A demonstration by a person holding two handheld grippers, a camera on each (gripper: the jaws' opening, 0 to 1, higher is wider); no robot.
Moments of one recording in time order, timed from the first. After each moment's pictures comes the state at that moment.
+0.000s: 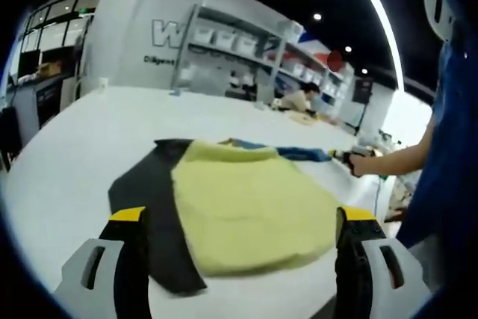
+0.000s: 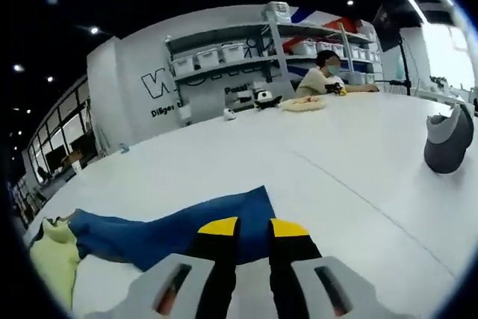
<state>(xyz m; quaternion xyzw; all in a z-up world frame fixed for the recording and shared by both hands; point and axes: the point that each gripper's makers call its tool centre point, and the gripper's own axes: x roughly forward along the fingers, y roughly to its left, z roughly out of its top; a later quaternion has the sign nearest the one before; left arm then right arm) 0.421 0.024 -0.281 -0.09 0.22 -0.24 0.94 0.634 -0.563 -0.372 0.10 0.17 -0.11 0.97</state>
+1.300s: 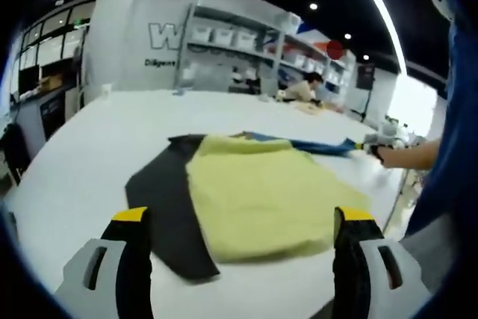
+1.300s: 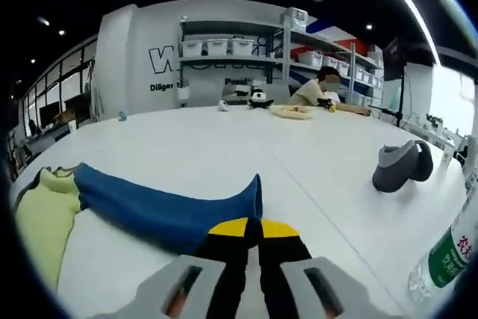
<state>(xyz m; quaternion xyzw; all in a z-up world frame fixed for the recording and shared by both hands) 0.411 0.039 -0.293 -0.04 0.24 -0.20 0.95 0.539 -0.576 -0.349 0.02 0.20 -0.13 0.97</state>
